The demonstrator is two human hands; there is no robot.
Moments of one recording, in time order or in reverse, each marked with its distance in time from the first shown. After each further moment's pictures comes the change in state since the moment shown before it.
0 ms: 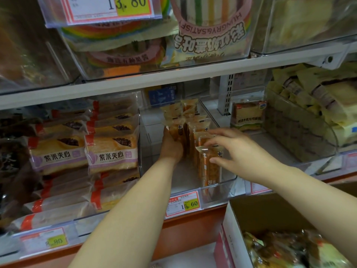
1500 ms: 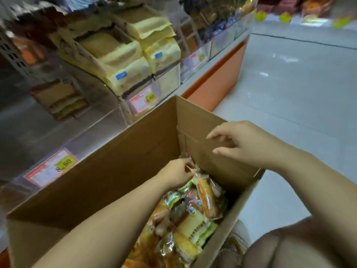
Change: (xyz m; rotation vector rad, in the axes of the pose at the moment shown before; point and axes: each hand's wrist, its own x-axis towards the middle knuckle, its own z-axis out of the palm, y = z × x) left_hand -0.237 -0.004 0.328 0.875 -1.179 0.375; right_hand -0.349 0.153 -0.108 0.029 0.049 0.682
